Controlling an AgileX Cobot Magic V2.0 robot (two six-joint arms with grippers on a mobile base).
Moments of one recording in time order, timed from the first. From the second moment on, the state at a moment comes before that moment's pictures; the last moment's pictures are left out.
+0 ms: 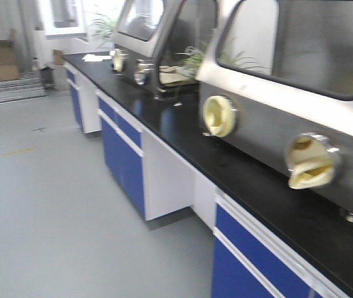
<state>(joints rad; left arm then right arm) -0.14 0.69 -0.77 -0.20 0.32 0.21 0.16 0.66 -0.70 0.18 0.23 -0.22</state>
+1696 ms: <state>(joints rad) -0.14 0.69 -0.77 -0.20 0.32 0.21 0.16 0.66 -0.70 0.18 0.23 -0.22</state>
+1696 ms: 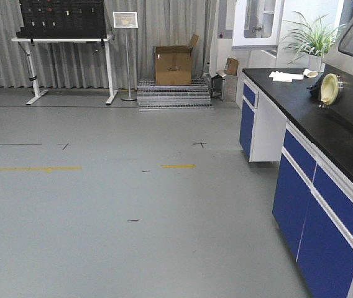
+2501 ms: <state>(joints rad) -0.14 0.69 -0.77 -0.20 0.32 0.21 0.16 0.66 -0.70 0.18 0.23 -0.22</state>
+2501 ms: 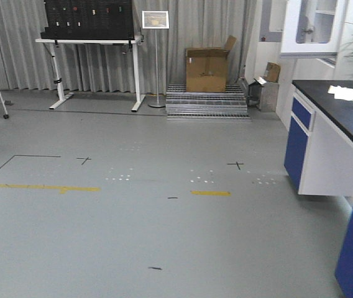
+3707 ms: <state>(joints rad) -0.14 0.69 -0.77 -0.20 0.32 0.21 0.16 0.66 -0.70 0.18 0.23 -0.22</state>
